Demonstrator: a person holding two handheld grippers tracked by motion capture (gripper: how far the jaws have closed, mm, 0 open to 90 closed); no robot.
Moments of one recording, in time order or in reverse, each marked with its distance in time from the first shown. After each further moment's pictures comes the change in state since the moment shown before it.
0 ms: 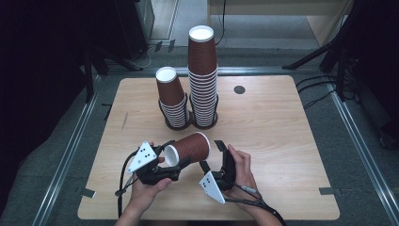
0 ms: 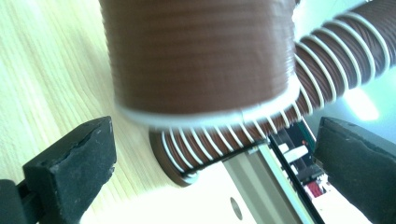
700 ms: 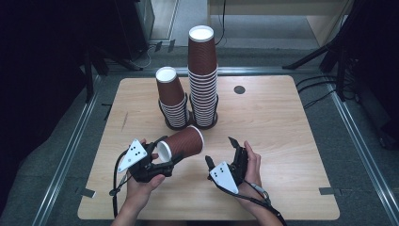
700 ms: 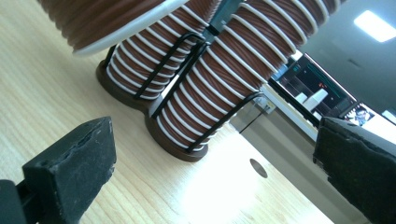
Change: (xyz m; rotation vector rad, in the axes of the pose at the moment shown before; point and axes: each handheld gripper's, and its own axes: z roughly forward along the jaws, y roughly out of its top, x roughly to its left) left arm 0.011 0.003 -0.009 -0.073 0.043 -0.018; right arm -0.018 -0.009 -0.005 0.101 -0.026 0.321
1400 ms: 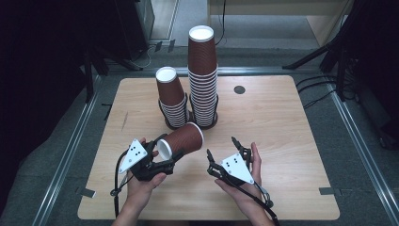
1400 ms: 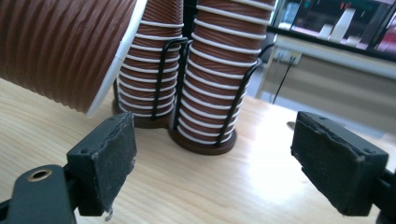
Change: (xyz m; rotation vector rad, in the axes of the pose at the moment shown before) left arm 0.001 -0.003 0.004 -0.053 0.019 0.003; right arm -0.015 0.012 -0.006 0.059 0.027 0.474
